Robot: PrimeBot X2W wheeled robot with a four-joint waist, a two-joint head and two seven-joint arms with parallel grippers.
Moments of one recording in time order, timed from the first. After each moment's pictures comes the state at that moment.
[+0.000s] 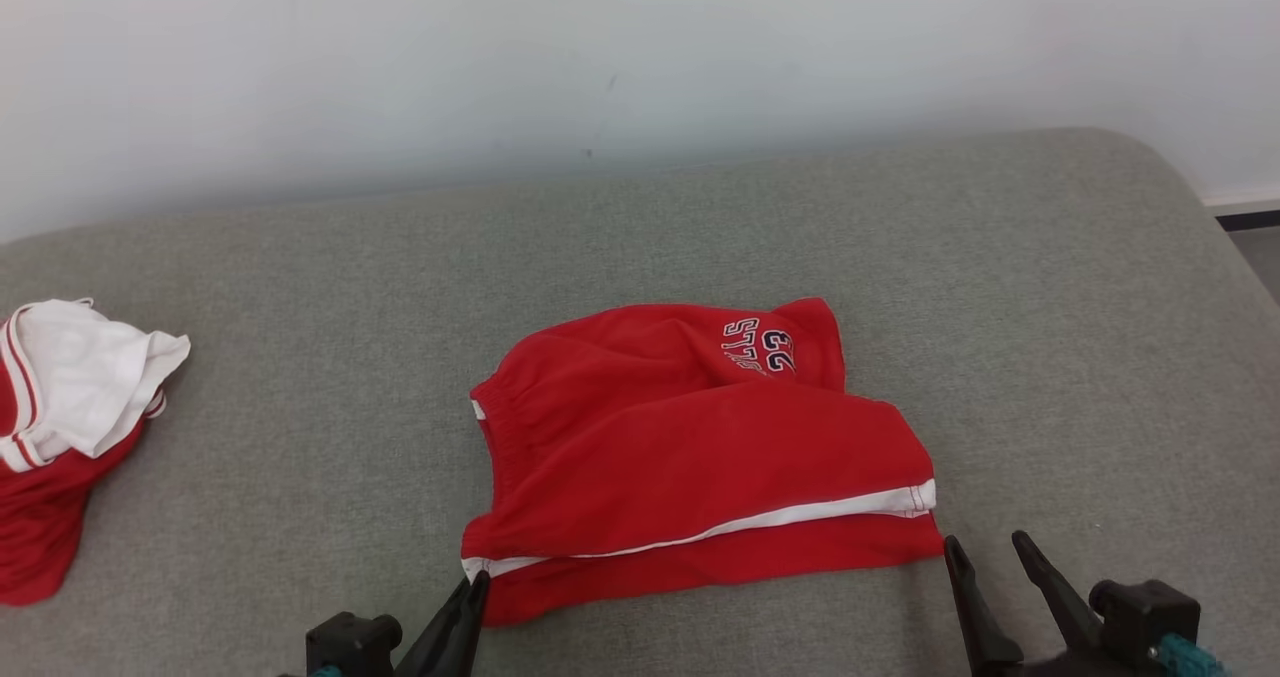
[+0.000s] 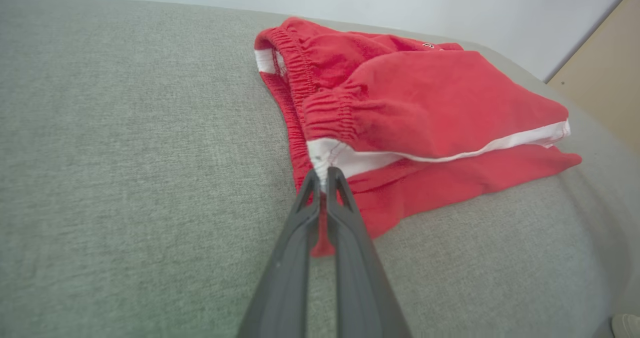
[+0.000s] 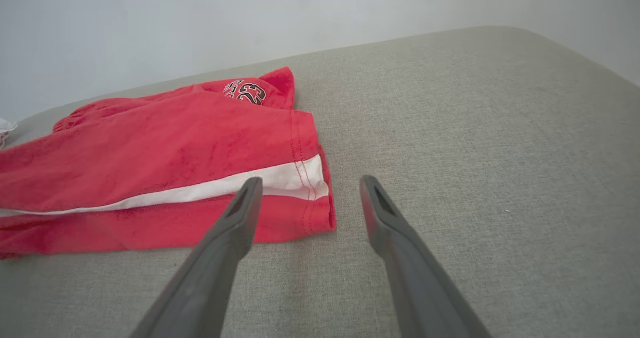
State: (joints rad) left arm -0.17 0.24 -0.47 0.45 -0.56 -0.11 -0.24; right arm 0.02 -0.19 0.13 0.23 0.35 0.13 -0.14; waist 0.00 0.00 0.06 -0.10
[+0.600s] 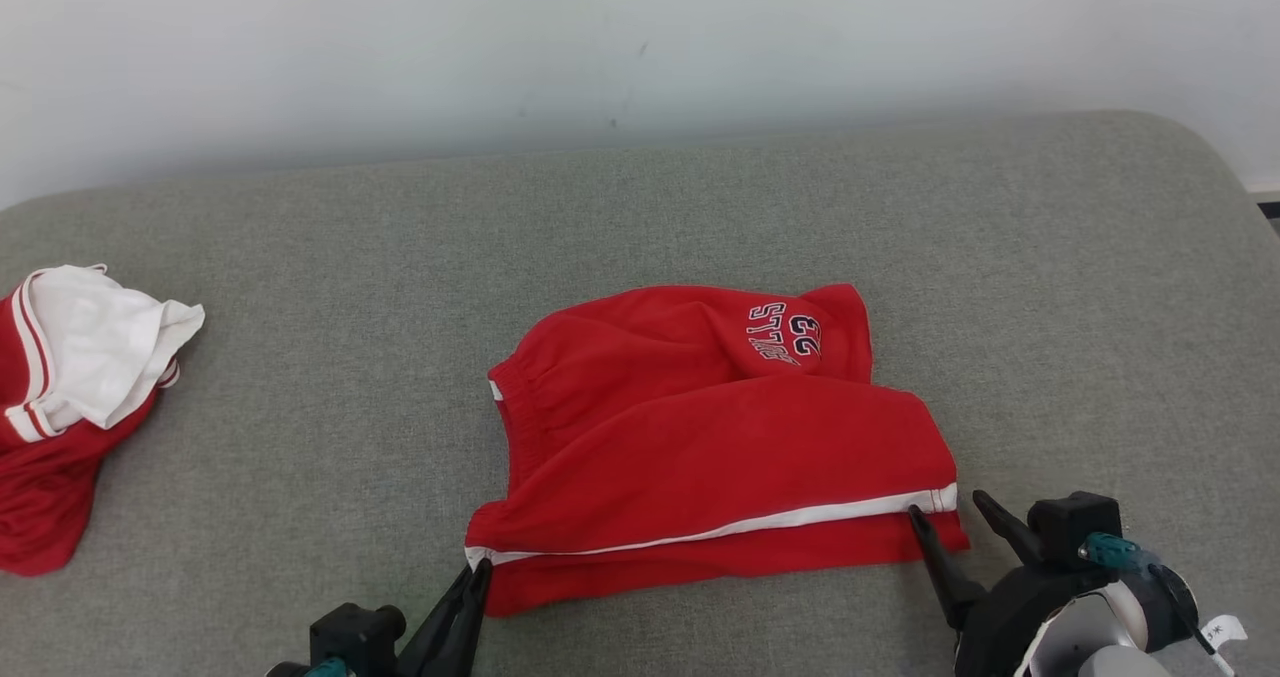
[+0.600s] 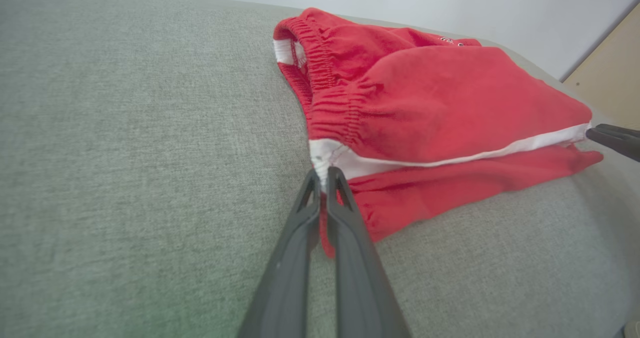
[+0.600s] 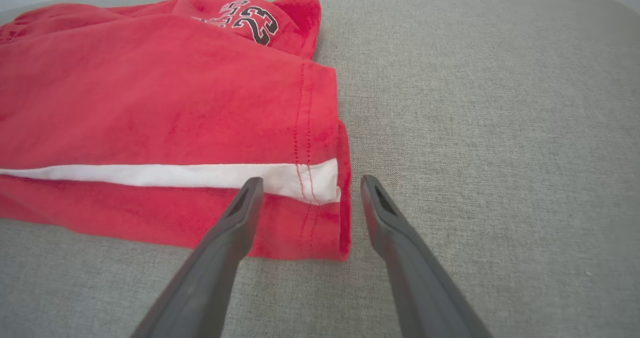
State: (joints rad) left arm -0.19 0.24 -0.47 0.46 -0.54 -0.10 -0.25; right arm -0.21 -0.26 0.25 0.47 0.35 0.13 0.01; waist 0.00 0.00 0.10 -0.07
